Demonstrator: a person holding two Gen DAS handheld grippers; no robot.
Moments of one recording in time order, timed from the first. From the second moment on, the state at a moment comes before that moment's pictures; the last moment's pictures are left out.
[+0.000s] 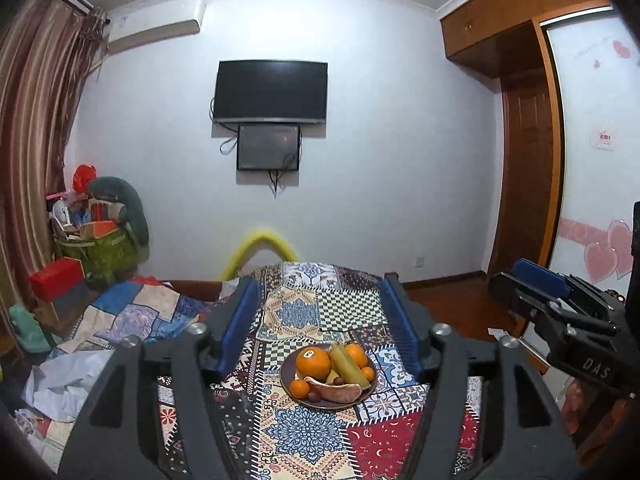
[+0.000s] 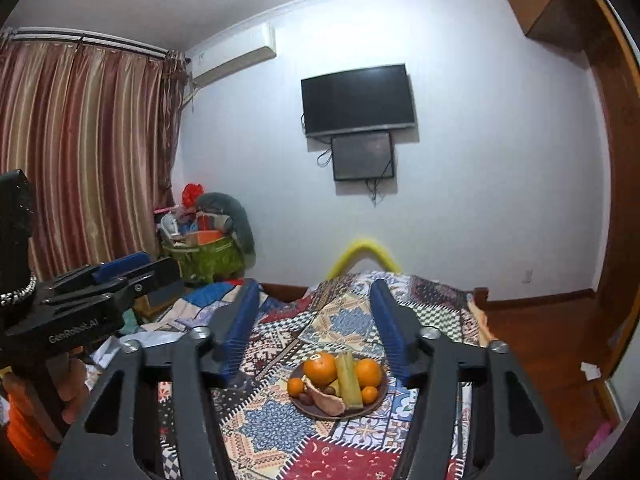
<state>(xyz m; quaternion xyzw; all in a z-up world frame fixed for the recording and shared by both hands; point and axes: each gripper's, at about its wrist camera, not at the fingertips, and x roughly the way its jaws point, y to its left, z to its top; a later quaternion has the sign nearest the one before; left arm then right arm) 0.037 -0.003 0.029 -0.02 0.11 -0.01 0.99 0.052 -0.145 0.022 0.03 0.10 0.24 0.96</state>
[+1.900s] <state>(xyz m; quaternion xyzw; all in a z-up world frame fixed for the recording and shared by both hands) 0.026 -0.010 0.029 -0.01 0.09 0.01 1.00 0.023 -0.154 0.030 0.02 0.06 0.18 0.98</state>
